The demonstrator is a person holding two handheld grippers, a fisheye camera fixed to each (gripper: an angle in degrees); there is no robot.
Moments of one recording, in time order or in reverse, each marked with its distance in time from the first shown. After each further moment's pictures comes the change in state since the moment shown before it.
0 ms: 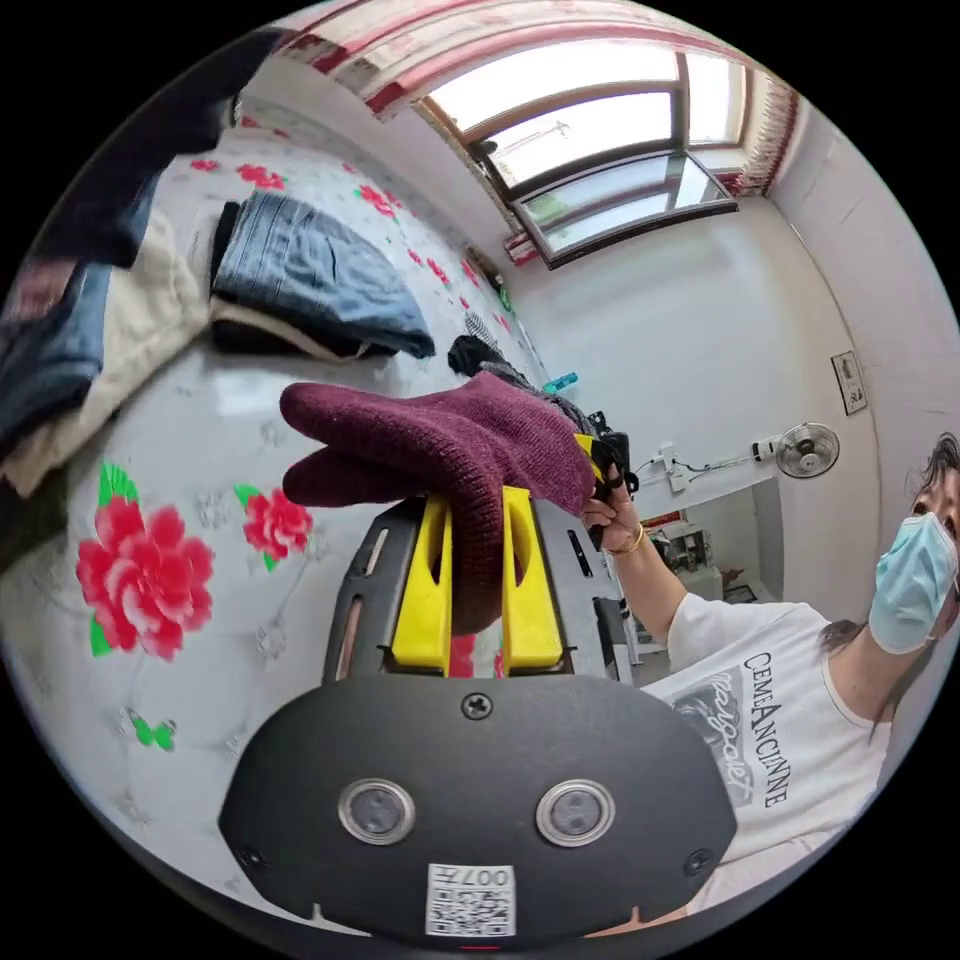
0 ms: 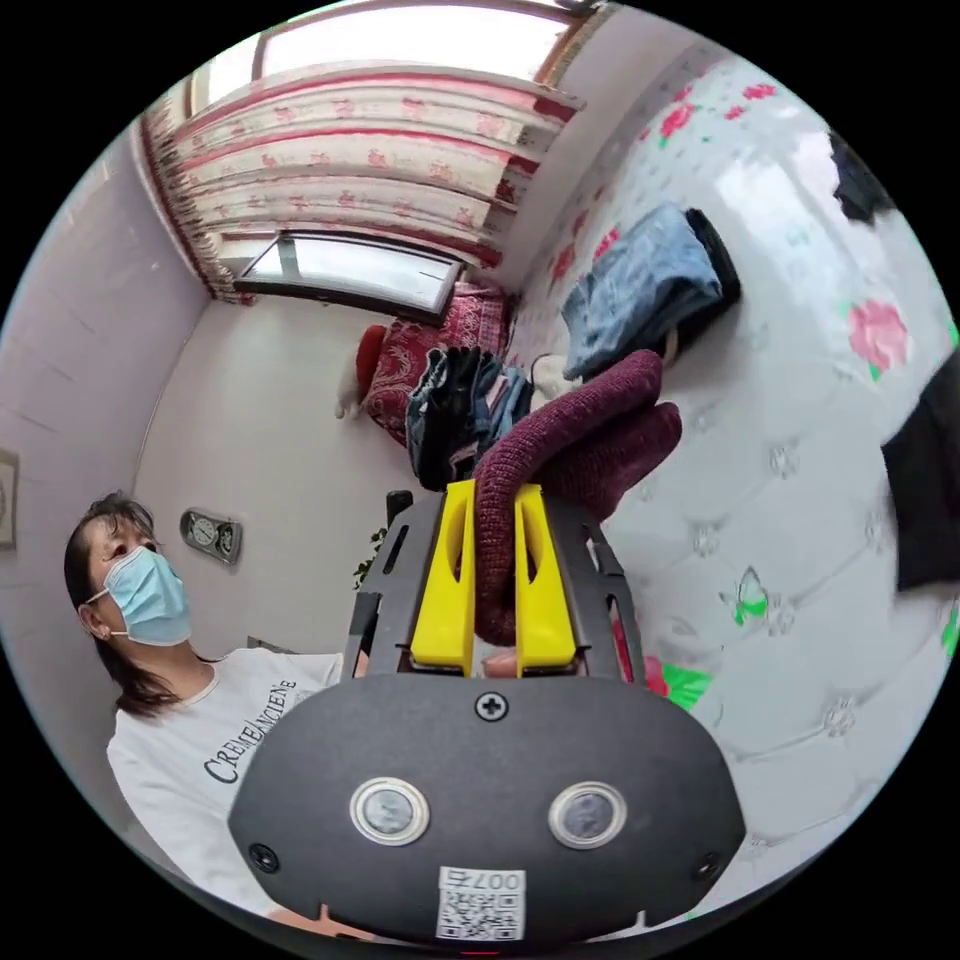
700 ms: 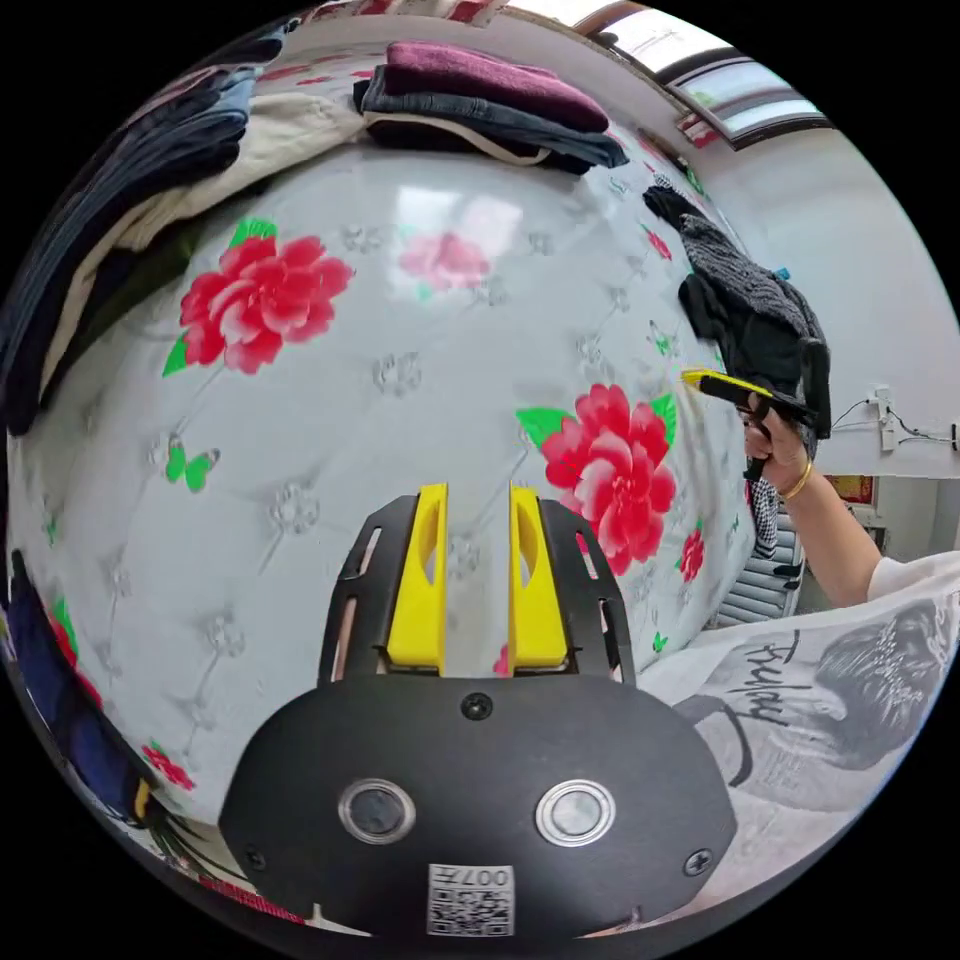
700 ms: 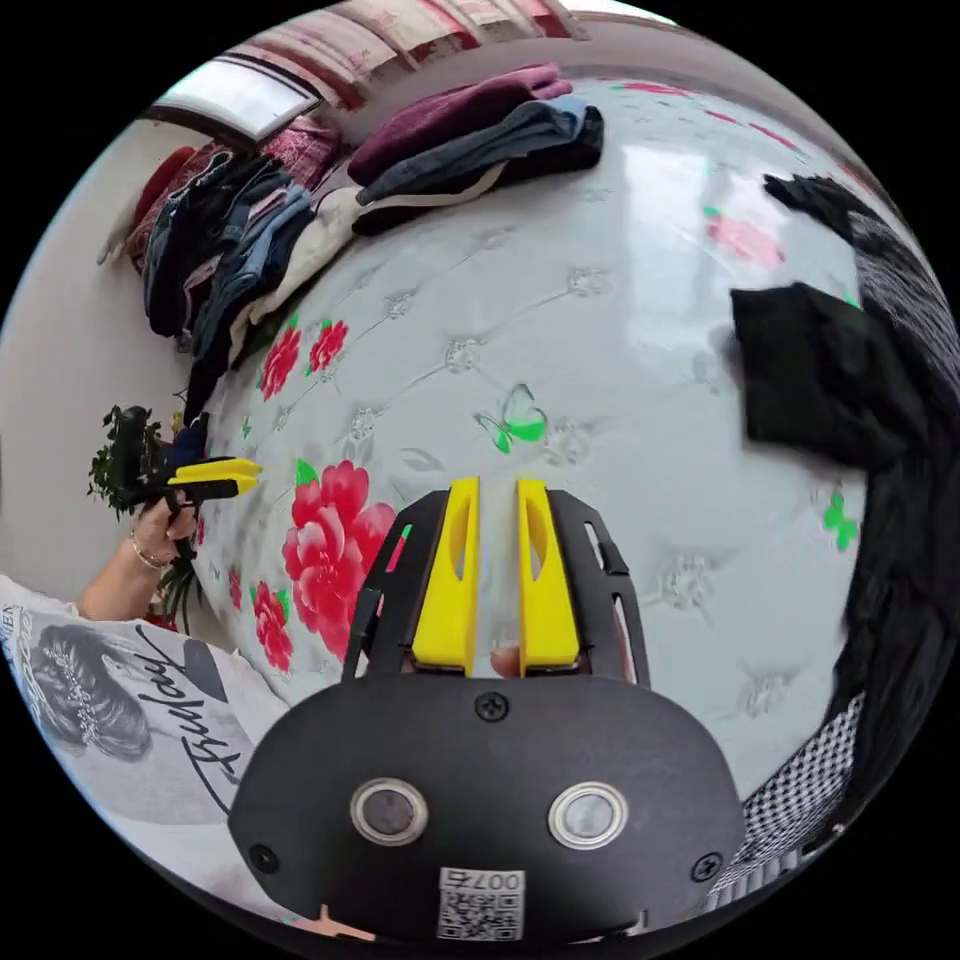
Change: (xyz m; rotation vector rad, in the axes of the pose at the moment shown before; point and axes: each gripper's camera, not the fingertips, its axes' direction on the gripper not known) left arm 0.018 0.191 0.119 -0.370 -0.605 -0.196; right arm 0.091 0.163 0.127 -0.308 0.829 0.058
